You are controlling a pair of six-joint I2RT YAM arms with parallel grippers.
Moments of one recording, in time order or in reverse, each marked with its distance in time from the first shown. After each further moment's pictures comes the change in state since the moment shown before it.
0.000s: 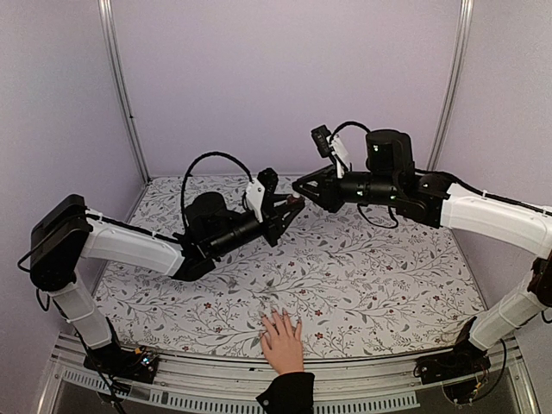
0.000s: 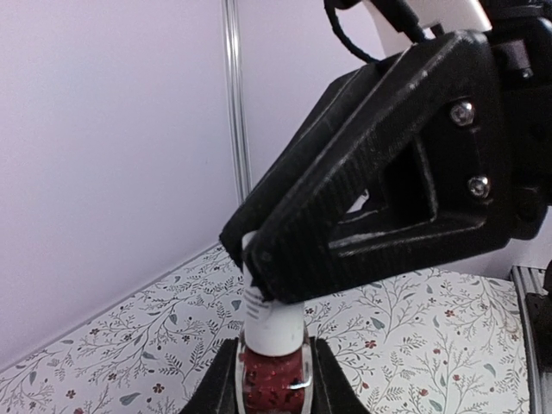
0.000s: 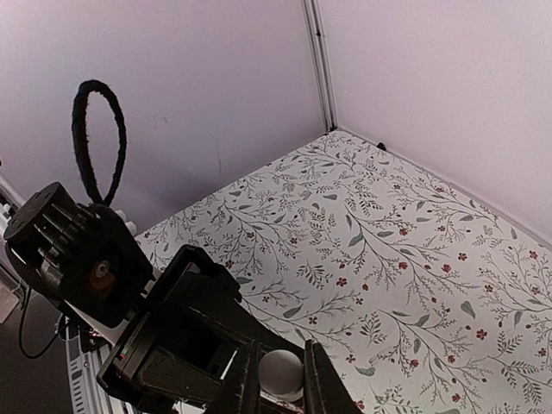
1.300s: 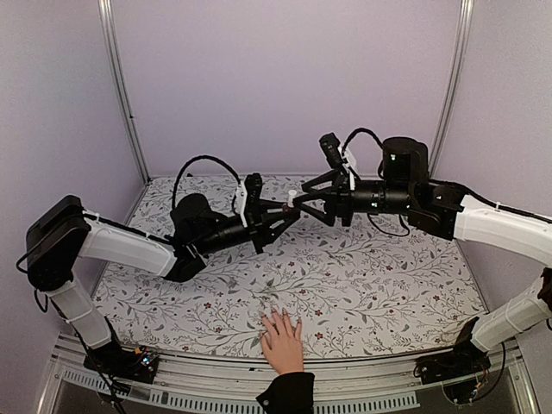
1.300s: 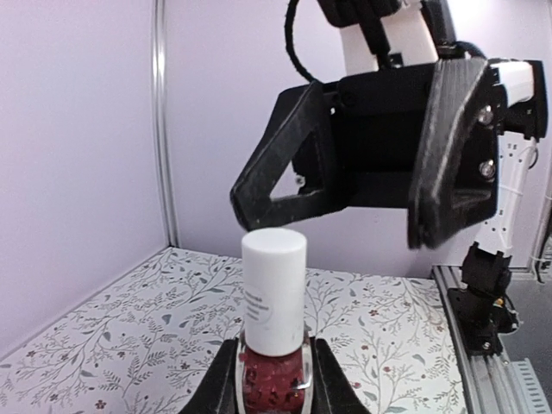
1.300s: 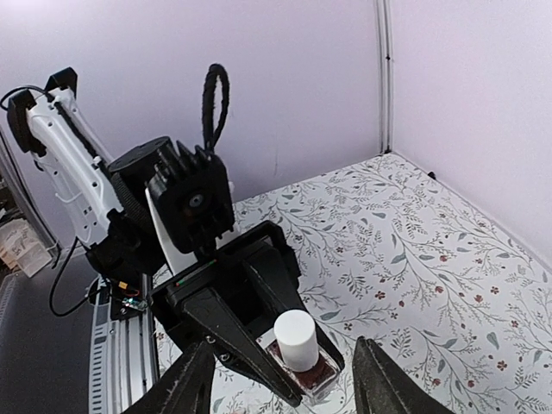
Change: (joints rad) left arm 0.068 -0.026 -0.085 0.132 0.327 -0.113; right arm 0.000 -0.105 -0.125 0.085 -0.185 -0.103
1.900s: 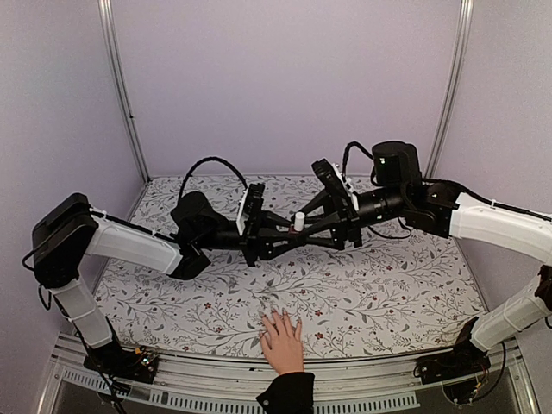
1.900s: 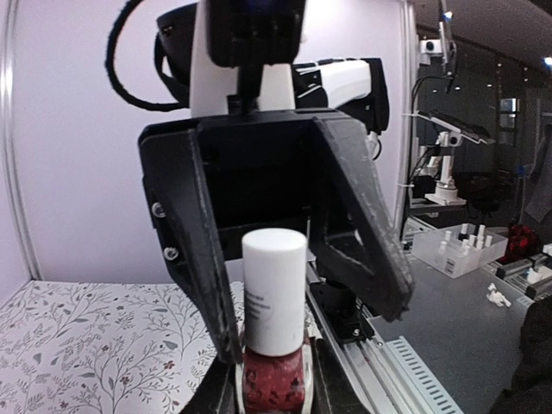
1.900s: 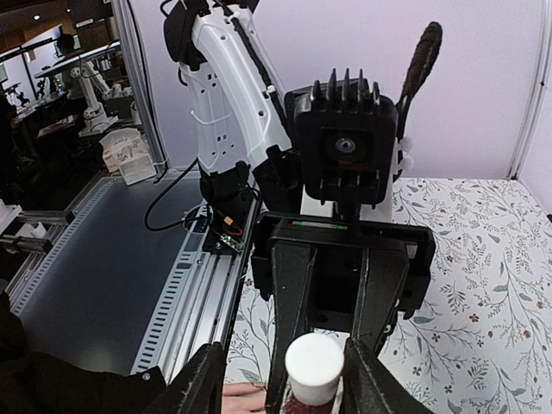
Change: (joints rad) left arm 0.007 0.045 0.045 0.101 0.455 -0.148; right arm 0.000 0.034 0.032 -0.138 -0.413 -0.248
